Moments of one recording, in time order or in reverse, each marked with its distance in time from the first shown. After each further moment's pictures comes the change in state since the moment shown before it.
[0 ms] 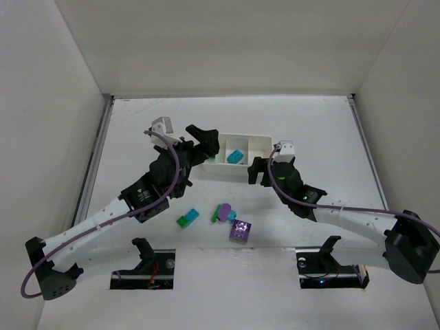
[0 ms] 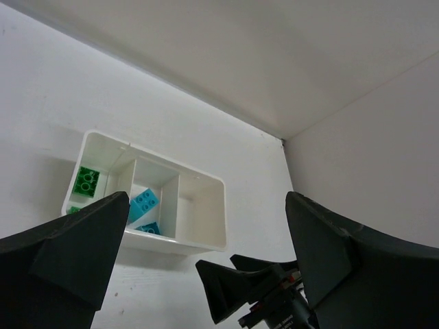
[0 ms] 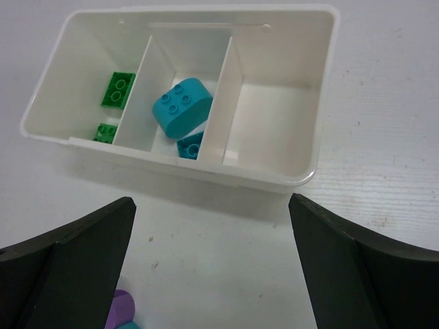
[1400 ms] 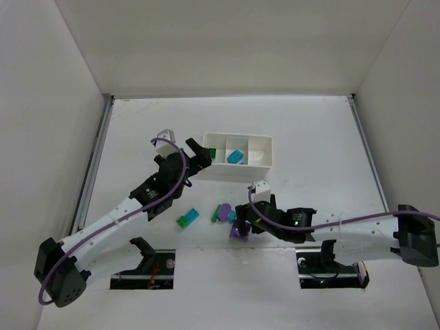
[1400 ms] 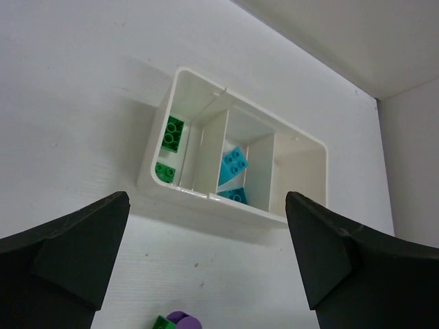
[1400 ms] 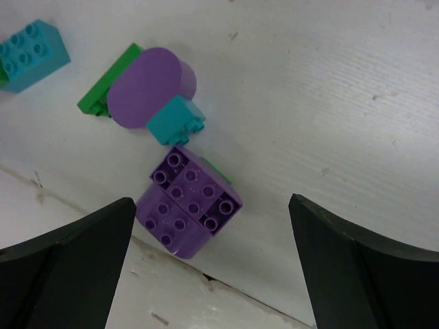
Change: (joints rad) left arm 0.206 0.044 -0.228 -0.003 0.188 -0.060; right arm 0.458 -0.018 0.035 -0.496 -0.028 0.292
